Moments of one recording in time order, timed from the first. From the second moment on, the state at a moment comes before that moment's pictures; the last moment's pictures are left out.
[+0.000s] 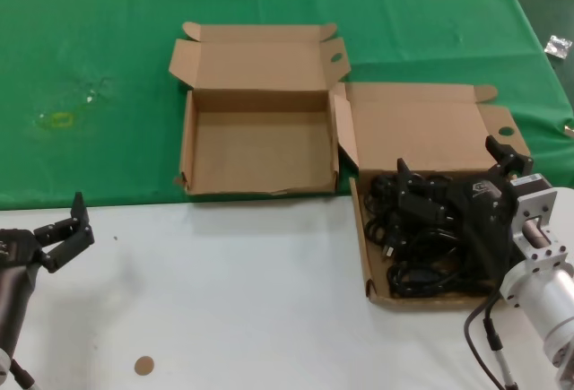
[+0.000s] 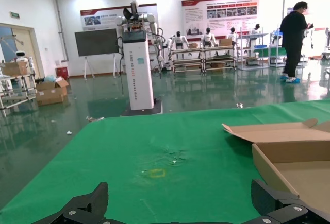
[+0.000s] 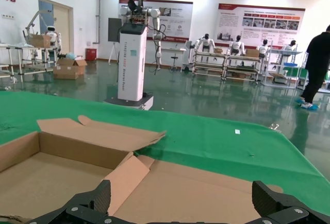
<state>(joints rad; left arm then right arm) 0.00 -0.30 1.60 -1.60 -1.80 0.00 0.00 0.04 0.30 -1.61 1.56 1.79 -0.03 -0.02</state>
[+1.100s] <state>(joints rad) 0.00 -0.30 1.60 -1.60 -1.80 0.00 0.00 0.04 0.30 -1.61 1.56 1.79 -0.03 -0.02</state>
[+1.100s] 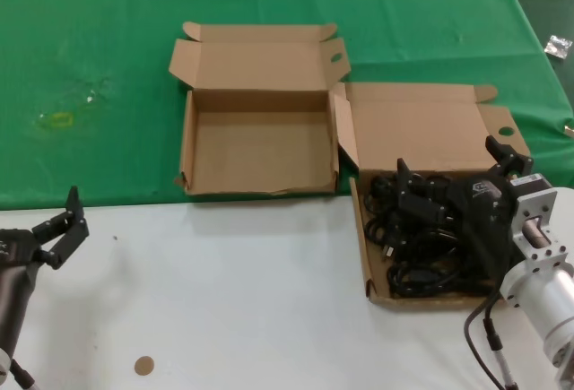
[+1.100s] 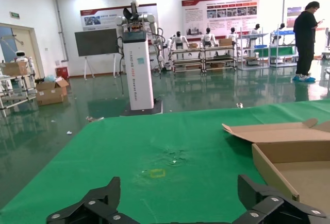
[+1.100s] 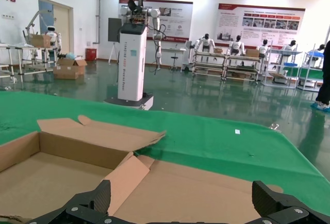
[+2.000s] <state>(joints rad) 0.00 -0.30 1.60 -1.60 -1.80 0.00 0.00 0.04 0.41 -1.70 1.58 1.87 0.04 0.00</state>
